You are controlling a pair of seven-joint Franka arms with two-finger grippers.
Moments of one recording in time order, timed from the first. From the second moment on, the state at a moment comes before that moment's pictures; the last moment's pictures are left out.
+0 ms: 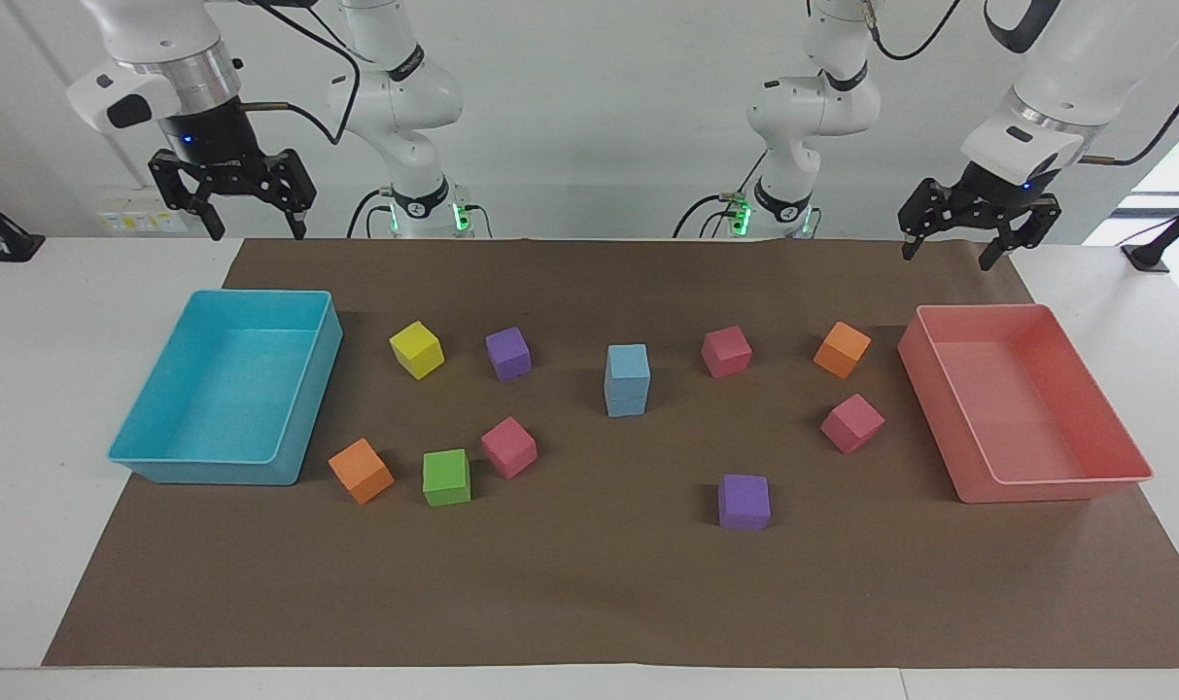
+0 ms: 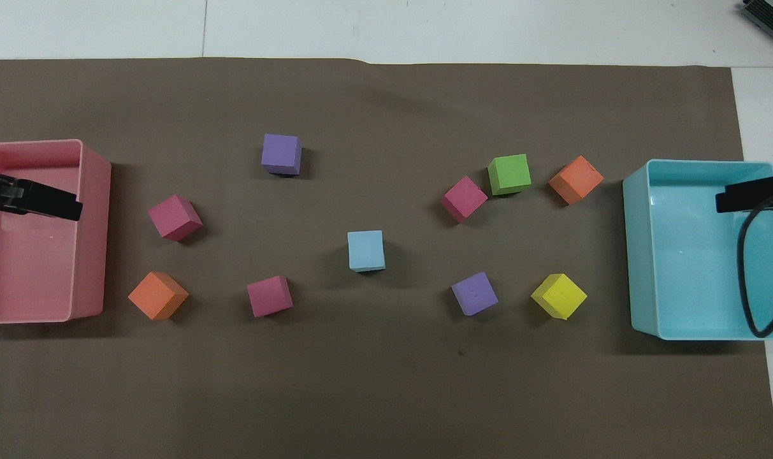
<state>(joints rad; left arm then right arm) -0.03 0.00 -0.05 -1.50 -0.03 1.52 0.14 0.10 -0.06 -0.14 -1.51 -0.02 1.55 -0.06</state>
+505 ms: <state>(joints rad) -0.03 0.00 -0.05 -1.50 -0.03 1.52 0.13 0.11 -0.05 -0.14 -1.56 -0.02 1.51 -0.08</state>
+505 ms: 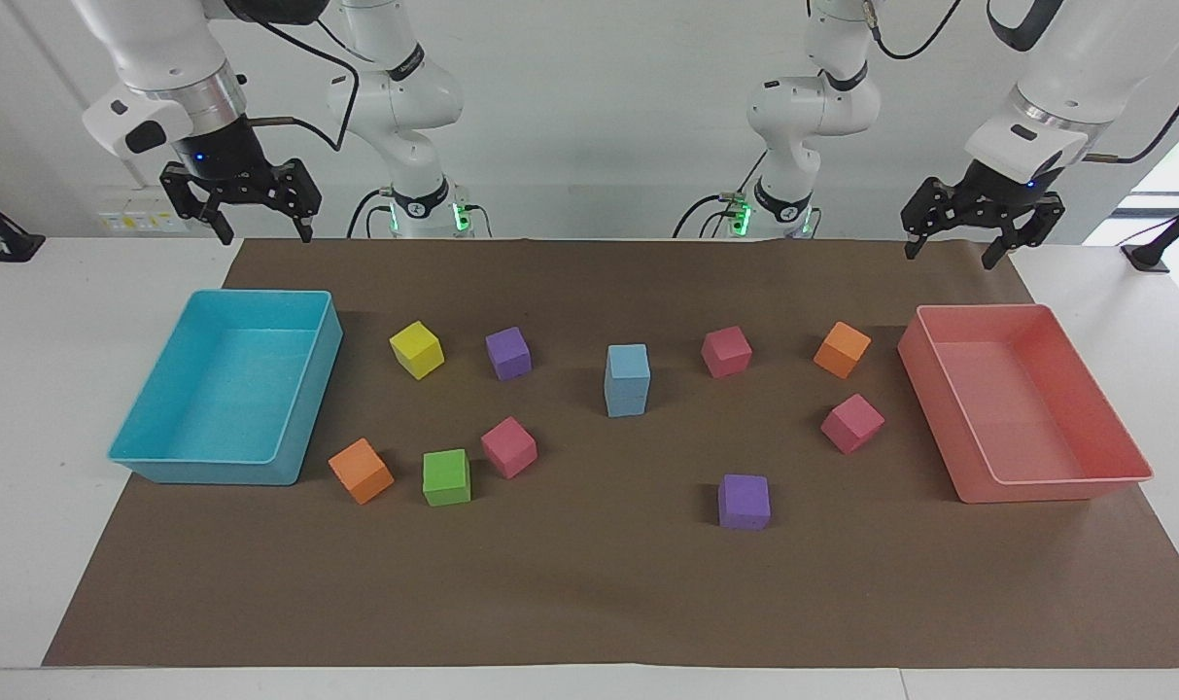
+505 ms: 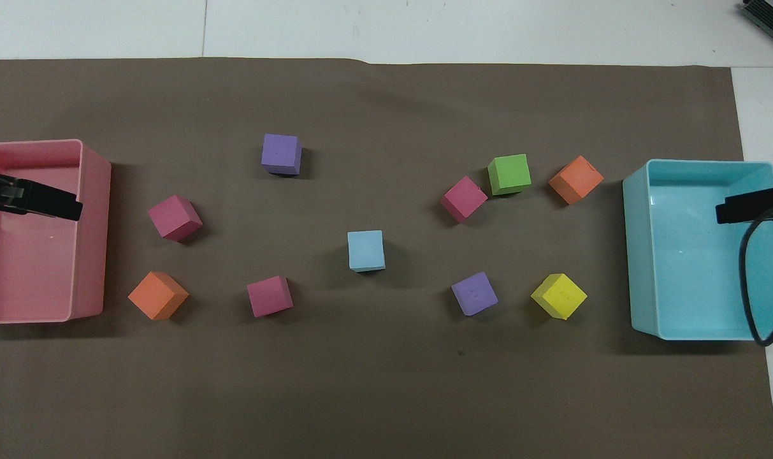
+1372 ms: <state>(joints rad) -0.03 0.00 -0.05 -1.50 -0.03 1.52 0.12 0.11 -0.07 -0.14 -1.58 -0.03 1.47 -0.08</state>
